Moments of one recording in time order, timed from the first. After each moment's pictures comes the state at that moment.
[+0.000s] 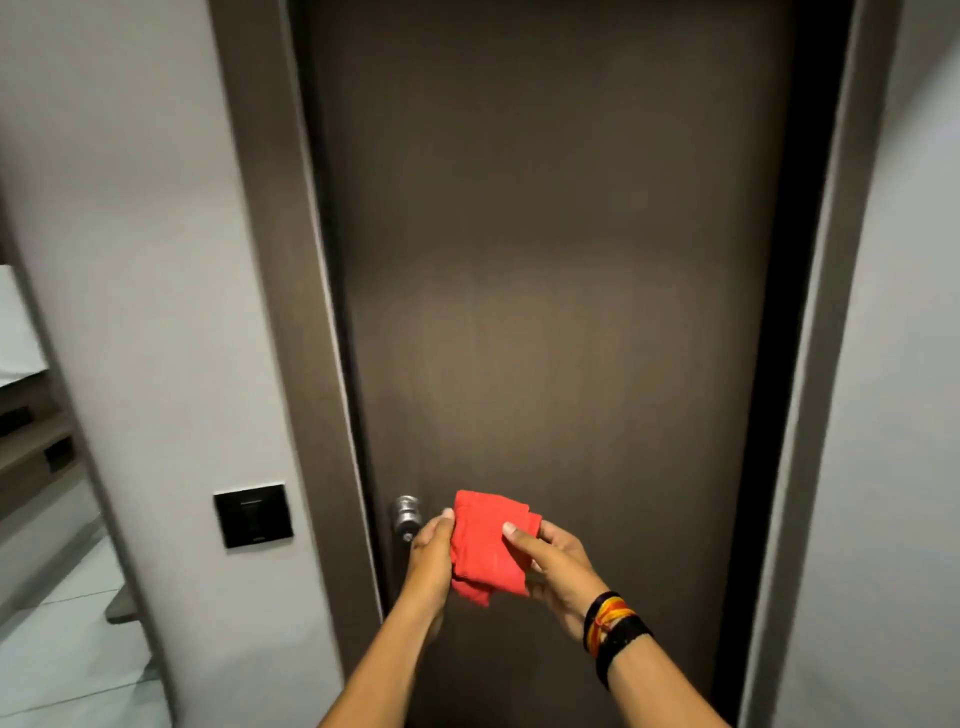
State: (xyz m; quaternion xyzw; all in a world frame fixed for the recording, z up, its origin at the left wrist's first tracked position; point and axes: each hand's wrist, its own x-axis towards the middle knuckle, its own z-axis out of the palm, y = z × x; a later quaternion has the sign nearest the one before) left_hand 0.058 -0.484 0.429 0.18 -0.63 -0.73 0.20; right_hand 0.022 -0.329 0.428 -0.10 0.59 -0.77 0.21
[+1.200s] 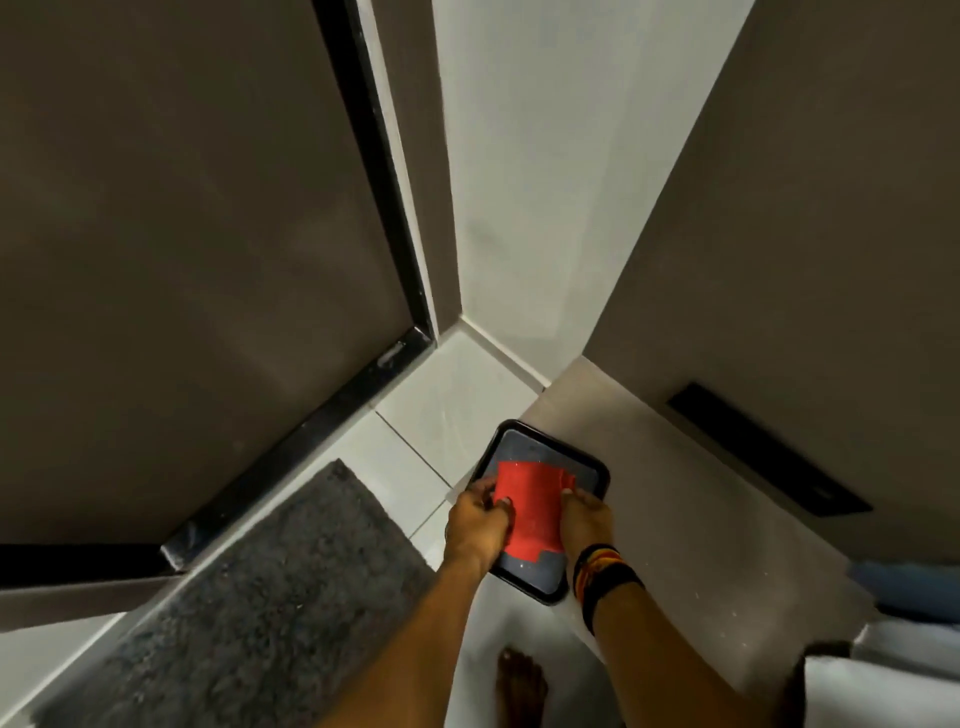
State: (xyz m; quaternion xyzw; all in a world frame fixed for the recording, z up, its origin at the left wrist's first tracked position) left_hand 0.026 0.010 -0.098 0.22 -0.75 -0.53 -0.33; right_hand 0.049 0.134 -0.106 0.57 0.52 -0.64 0.04
